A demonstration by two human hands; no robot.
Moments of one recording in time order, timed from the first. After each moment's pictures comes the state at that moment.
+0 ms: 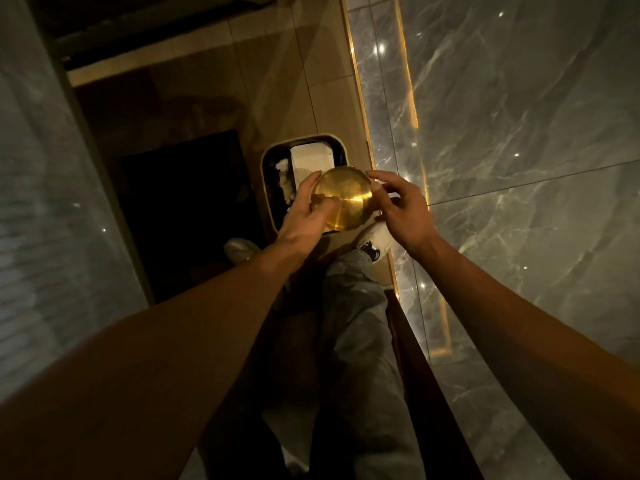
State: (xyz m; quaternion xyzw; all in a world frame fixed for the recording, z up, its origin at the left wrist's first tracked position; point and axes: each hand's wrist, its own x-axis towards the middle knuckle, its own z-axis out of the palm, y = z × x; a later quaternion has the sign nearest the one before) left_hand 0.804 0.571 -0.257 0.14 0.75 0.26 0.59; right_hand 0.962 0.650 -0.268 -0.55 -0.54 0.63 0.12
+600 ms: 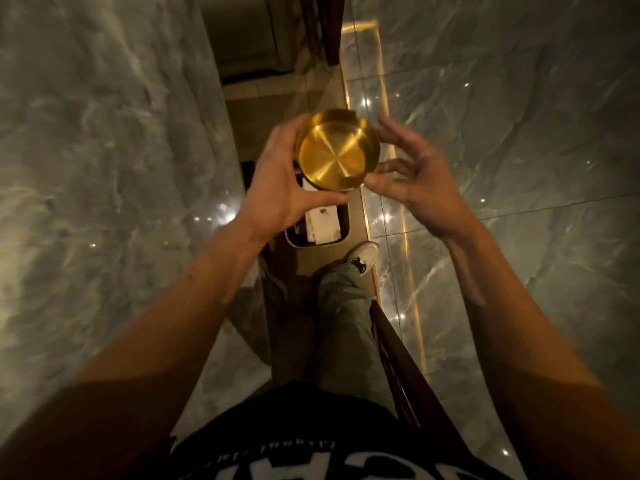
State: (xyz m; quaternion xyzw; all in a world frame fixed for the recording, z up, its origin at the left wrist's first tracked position) left_hand 0.731 0.582 -0.011 0.47 0.72 0.31 0.40; right_hand 0.927 0.682 -0.021 -0.41 -0.61 0.66 0.15
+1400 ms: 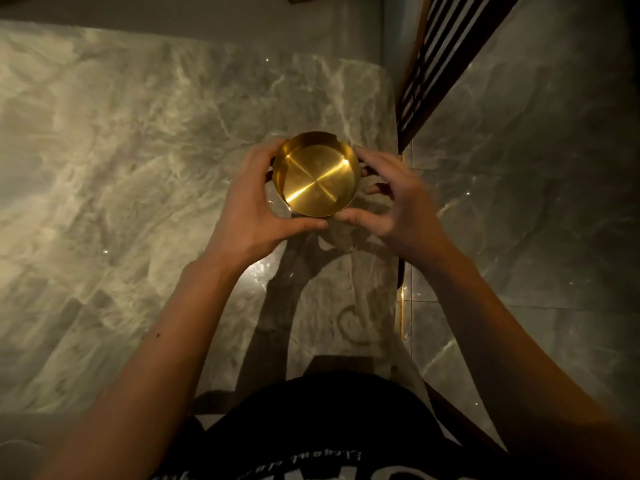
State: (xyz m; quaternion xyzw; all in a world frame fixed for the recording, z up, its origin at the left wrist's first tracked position) left_hand 0.529 0.372 0.119 0.42 0.75 0.45 0.26; right_hand 0.696 0.517 0.118 -0.24 -0.84 0.45 0.18
